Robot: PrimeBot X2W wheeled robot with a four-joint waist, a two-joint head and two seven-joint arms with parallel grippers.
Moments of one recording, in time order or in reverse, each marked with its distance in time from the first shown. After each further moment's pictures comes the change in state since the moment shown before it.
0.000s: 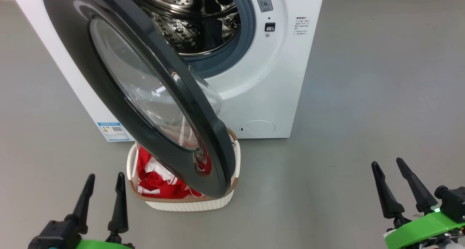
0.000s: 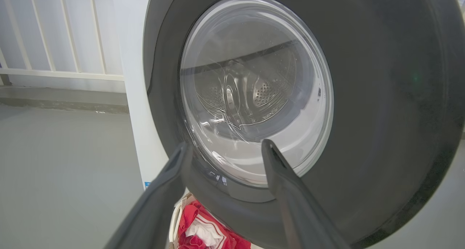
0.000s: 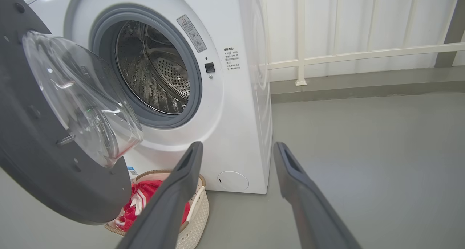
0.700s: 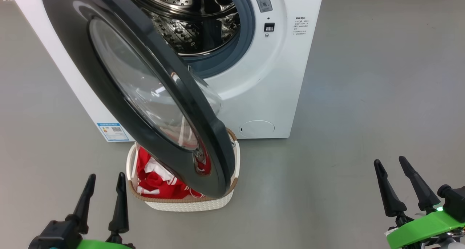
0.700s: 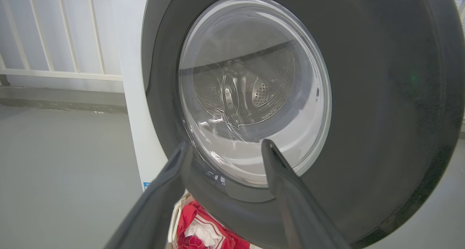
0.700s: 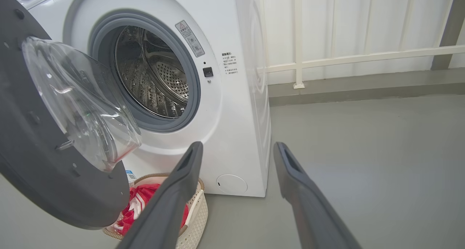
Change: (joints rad) left arm 0.001 0.000 -0.003 -0.001 0.000 0.000 0.000; right arm 0.001 0.002 -0.011 -0.008 0.002 0.000 0.000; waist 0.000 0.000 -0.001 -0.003
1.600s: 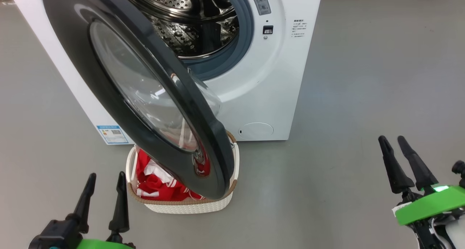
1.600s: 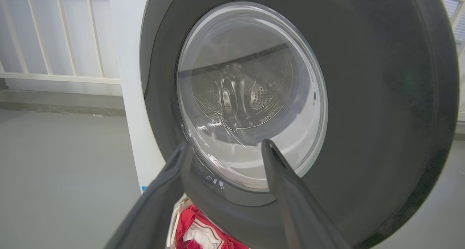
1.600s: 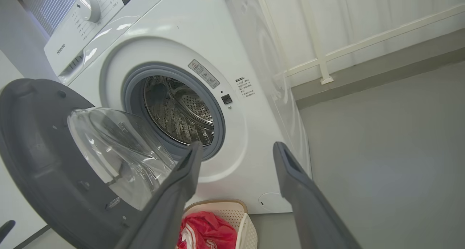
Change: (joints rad) left arm -0.006 -0.001 -0.002 0.002 0.000 0.000 0.000; right arm -0.123 -0.152 0.182 0.031 0.461 0.000 0.000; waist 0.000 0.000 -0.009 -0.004
